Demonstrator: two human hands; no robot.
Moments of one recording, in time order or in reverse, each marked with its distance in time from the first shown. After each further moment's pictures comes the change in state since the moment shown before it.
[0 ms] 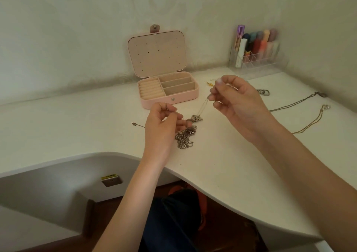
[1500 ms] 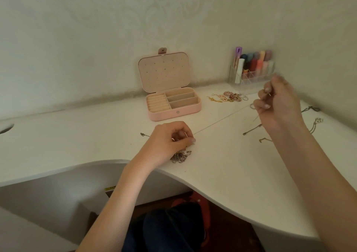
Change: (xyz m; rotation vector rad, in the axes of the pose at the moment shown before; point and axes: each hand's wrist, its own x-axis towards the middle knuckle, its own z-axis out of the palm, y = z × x) left_hand 0.006 0.012 -0.033 0.620 -0.494 0.233; right_hand 0.014 -0.038 -0.037 0.263 0.410 -0.177
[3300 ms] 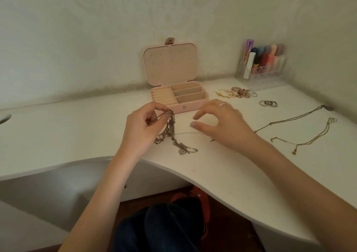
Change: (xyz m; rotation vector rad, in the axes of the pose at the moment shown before) left_hand 0.000 -0.028 -0.038 0.005 0.423 0.102; right_hand -0.046 0.065 0.031 -1.583 -0.695 -0.322
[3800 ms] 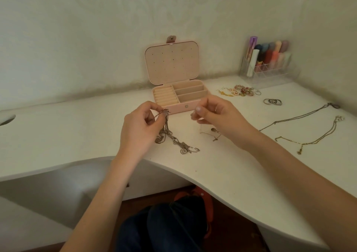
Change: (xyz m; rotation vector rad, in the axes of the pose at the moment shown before) left_hand 0.001 -0.008 -0.002 0.180 0.089 -0.046; right_hand 0.016 0.006 0.011 0.838 -0.080 -0.007
